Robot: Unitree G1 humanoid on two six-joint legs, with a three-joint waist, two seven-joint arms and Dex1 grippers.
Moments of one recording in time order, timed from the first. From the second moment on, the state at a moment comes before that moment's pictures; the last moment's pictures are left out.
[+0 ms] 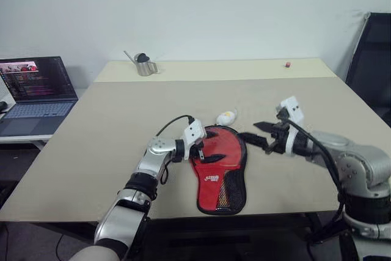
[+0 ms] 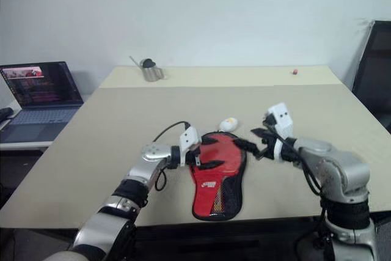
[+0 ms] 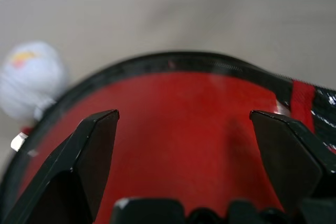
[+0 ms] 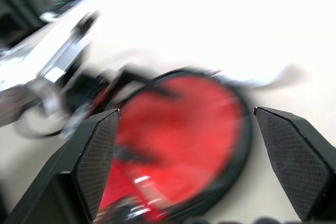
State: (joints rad) left arm -0.75 0.27 -0.13 0.76 -0.02 -0.16 -1.08; right arm -0.65 -0.49 -0.09 -0.22 0.54 1.09 0.52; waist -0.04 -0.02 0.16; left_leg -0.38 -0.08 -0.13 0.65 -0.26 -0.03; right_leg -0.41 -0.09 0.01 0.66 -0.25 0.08
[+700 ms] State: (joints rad) left arm -0.60 0.34 -0.15 0.46 -0.03 0.00 -1.01; right arm -1.22 -0.11 -0.01 1.21 0.15 0.20 0.35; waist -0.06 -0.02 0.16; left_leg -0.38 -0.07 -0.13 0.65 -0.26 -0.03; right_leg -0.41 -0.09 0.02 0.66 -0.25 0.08
